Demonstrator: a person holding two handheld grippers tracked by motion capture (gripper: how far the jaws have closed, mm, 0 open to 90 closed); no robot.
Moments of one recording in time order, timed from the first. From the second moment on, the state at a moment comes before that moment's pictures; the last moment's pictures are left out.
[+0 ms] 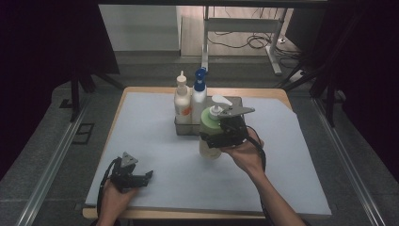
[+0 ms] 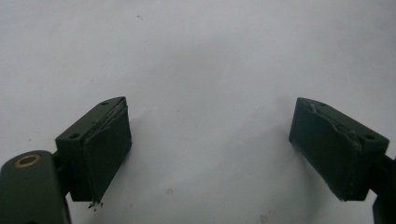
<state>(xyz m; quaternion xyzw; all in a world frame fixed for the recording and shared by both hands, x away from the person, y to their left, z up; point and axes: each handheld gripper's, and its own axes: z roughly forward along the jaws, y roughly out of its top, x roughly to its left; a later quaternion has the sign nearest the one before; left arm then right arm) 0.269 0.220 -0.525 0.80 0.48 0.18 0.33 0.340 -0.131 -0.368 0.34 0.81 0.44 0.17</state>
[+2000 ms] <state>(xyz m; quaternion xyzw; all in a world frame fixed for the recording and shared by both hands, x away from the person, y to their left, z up) 0.269 0.220 -0.525 0.80 0.48 0.18 0.32 0.436 -0.148 -0.340 0.42 0.76 0.43 0.25</state>
